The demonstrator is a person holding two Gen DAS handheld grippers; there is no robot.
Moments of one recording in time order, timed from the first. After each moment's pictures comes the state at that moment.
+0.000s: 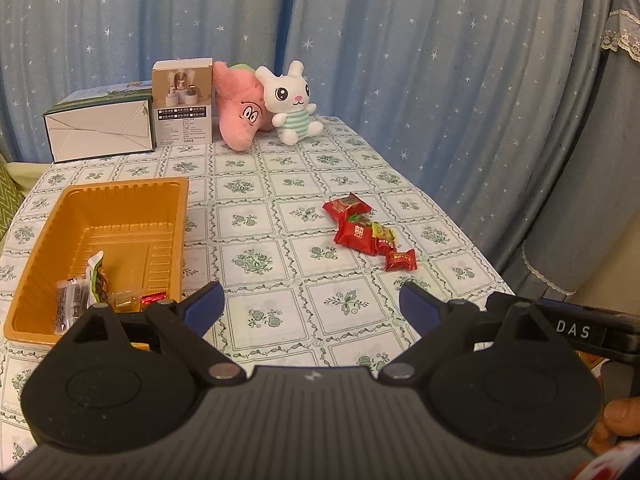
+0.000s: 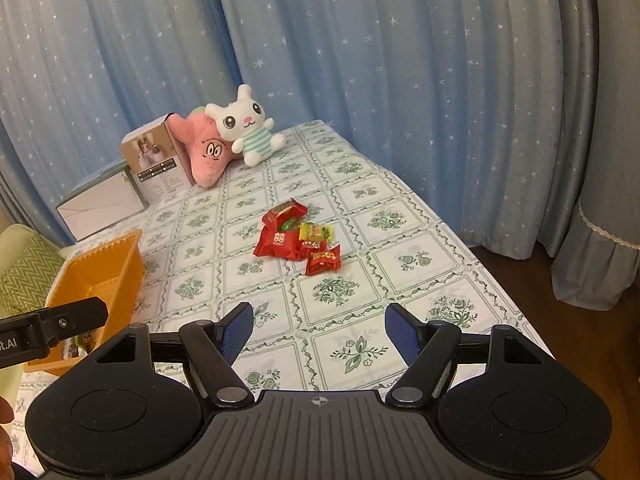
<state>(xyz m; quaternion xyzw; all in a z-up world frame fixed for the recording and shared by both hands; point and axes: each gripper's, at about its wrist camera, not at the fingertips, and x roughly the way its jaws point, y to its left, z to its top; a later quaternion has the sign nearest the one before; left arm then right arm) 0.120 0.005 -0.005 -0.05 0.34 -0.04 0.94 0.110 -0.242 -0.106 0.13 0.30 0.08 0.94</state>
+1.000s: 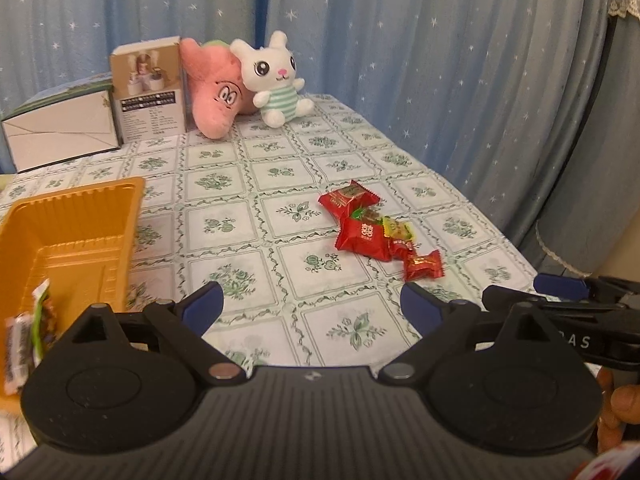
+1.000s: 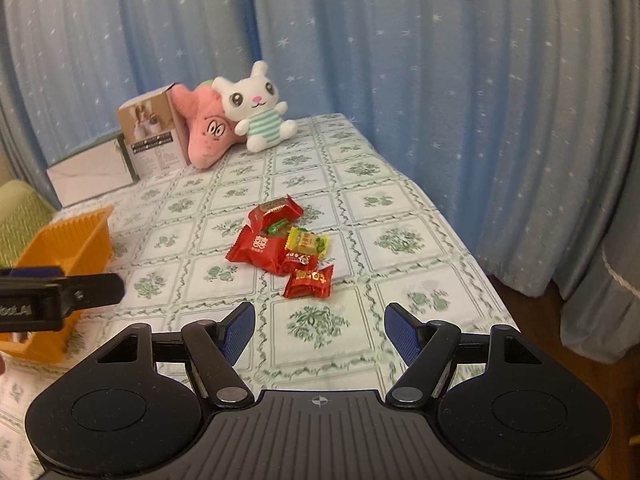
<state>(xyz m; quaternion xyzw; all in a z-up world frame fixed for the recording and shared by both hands) 0.214 -0.015 -0.065 -0.02 0.36 -0.06 0.93 0.201 -0.244 -0.155 0.05 0.30 0.12 0.95</state>
